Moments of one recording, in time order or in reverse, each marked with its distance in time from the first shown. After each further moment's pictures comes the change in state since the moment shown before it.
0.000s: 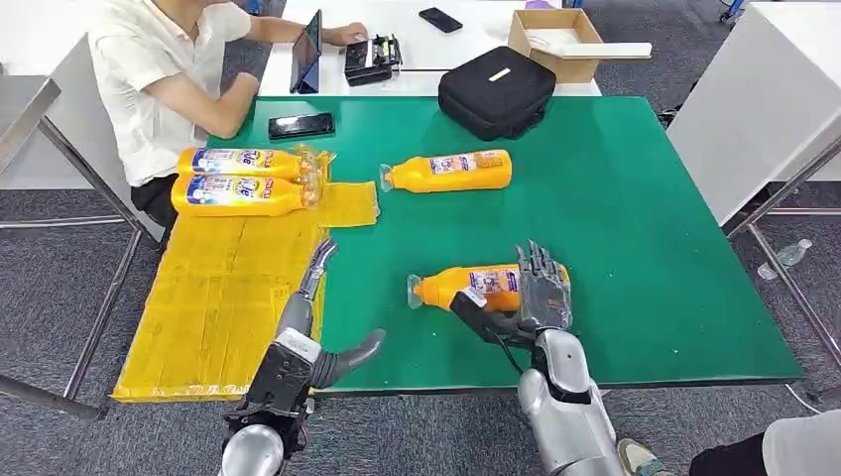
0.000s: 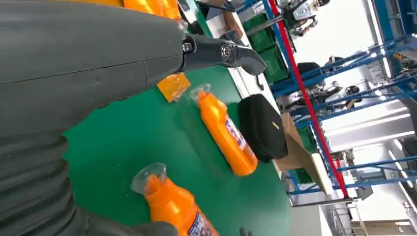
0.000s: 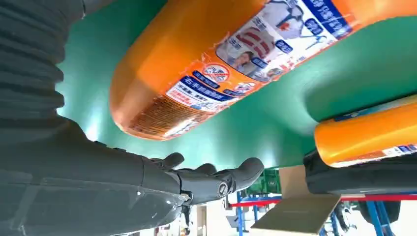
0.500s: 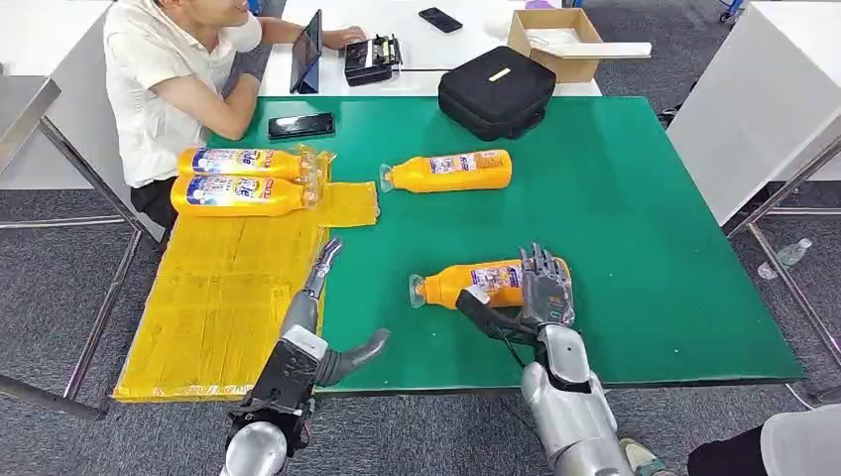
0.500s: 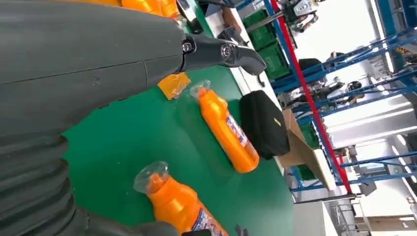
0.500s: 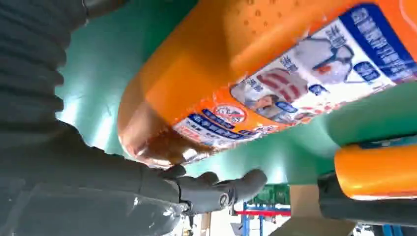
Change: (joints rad) left arm -0.013 0.002 -0.006 0.014 -0.008 -0.002 0.012; right arm -0.073 -0.014 -0.048 0.158 0.050 0.000 0.009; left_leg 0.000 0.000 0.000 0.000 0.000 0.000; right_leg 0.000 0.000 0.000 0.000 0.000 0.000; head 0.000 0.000
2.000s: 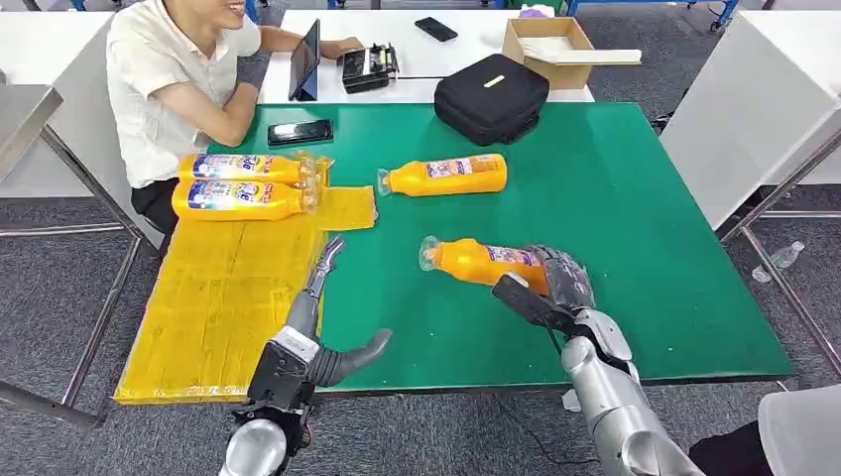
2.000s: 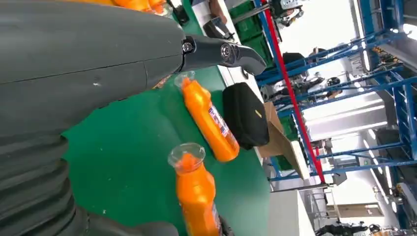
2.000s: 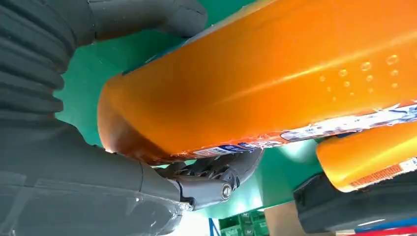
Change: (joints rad) left arm -0.010 0.000 0.001 0.020 0.074 -0.026 -0.050; right arm -0.096 -0.150 -0.031 0.214 -0.394 0.151 -0.313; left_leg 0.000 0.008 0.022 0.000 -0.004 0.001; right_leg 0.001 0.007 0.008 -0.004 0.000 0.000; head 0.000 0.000
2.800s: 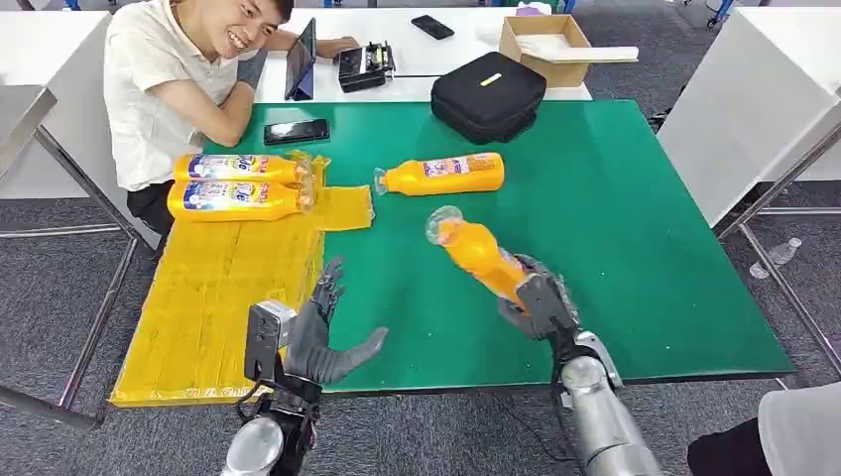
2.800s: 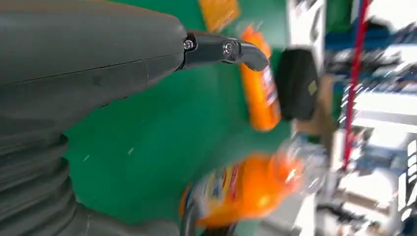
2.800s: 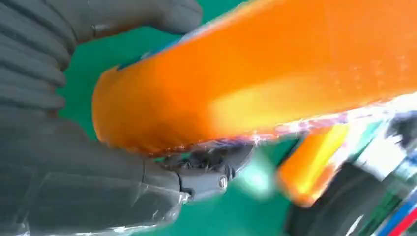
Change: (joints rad) left arm -0.018 0.000 -0.001 0.119 0.344 -0.057 0.156; right arm 0.160 0.073 0.056 -0.318 -0.535 0.206 -0.087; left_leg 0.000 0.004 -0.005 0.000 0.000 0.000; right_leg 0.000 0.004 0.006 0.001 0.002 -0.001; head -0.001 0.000
